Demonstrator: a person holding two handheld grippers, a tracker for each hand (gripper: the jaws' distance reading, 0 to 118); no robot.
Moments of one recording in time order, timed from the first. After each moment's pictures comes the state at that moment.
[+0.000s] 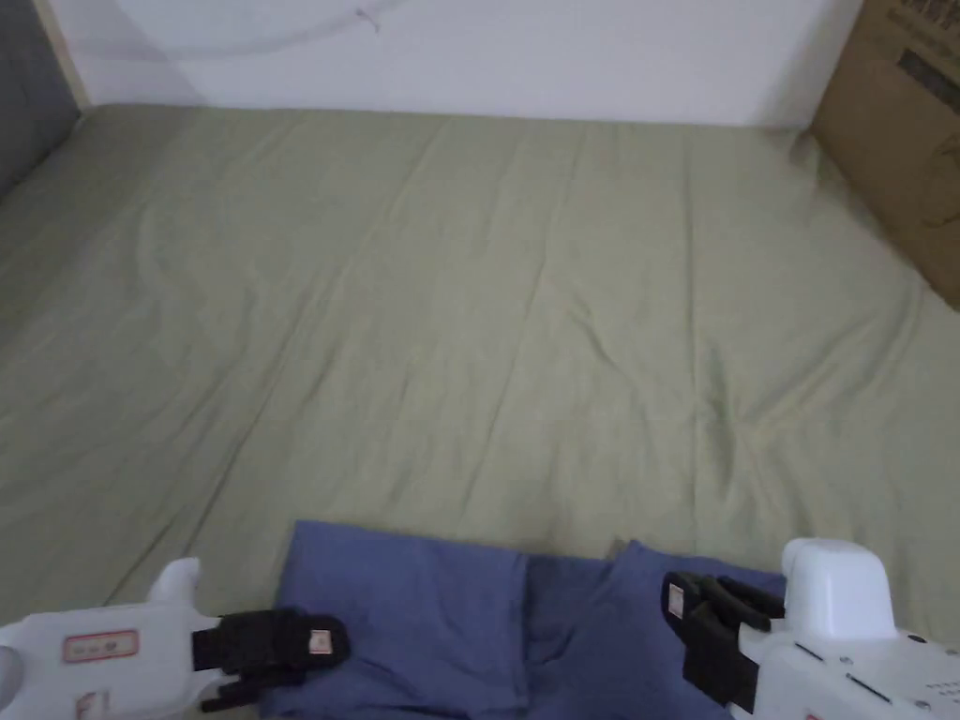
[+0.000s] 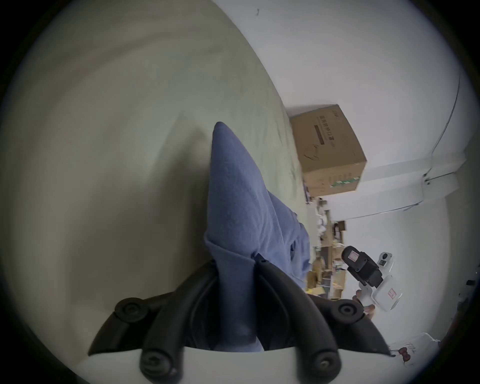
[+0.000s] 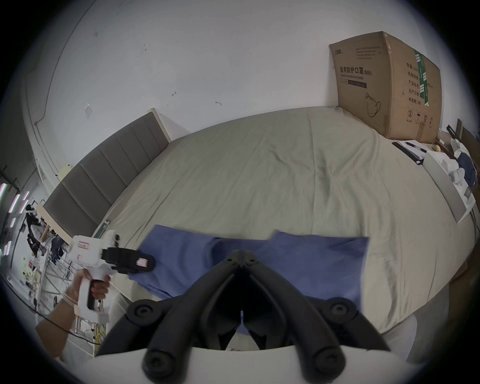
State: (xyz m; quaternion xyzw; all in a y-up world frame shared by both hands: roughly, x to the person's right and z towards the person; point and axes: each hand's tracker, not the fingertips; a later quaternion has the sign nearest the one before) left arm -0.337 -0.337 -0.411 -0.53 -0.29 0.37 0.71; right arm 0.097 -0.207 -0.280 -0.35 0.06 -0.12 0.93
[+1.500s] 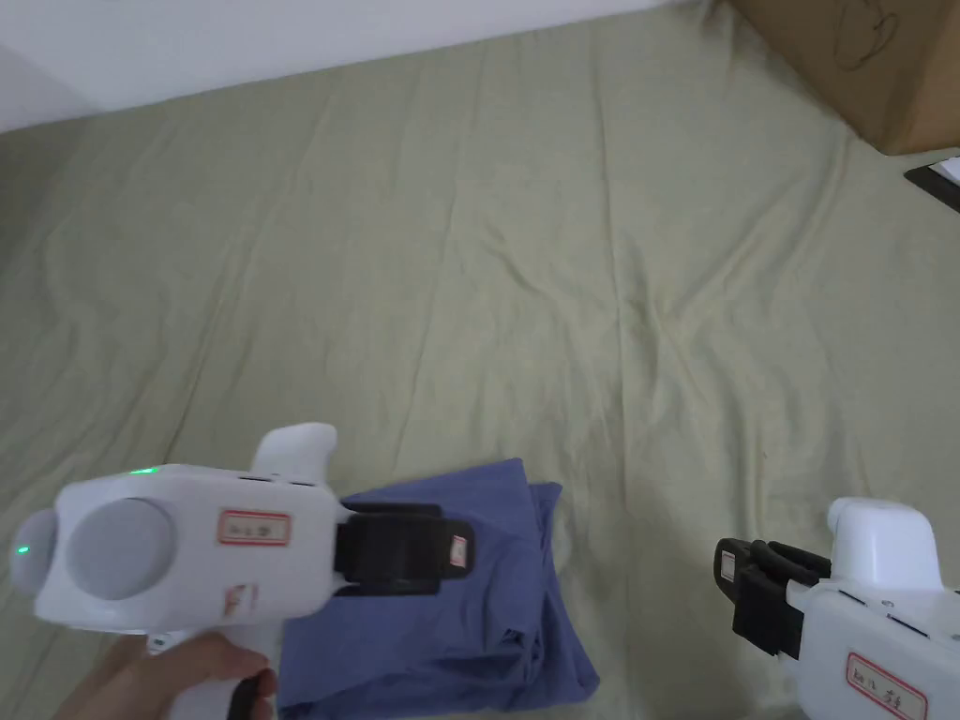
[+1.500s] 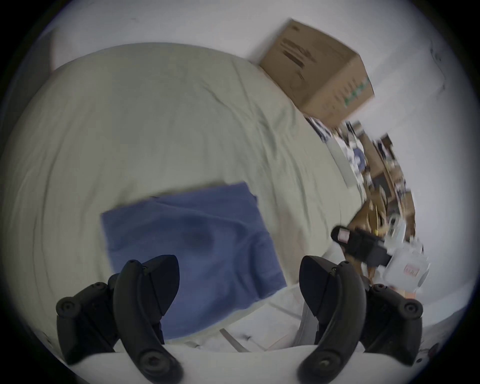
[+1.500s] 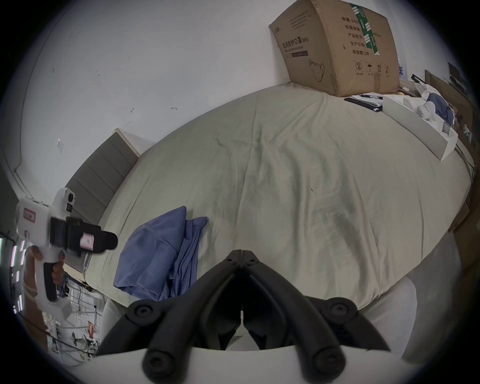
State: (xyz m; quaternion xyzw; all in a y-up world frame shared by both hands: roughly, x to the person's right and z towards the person) left arm -0.160 -0.213 -0.410 -0.55 -0.31 0.09 0.77; right arm 0.185 -0.257 -0.234 -0.37 -0.02 -0.21 0.91
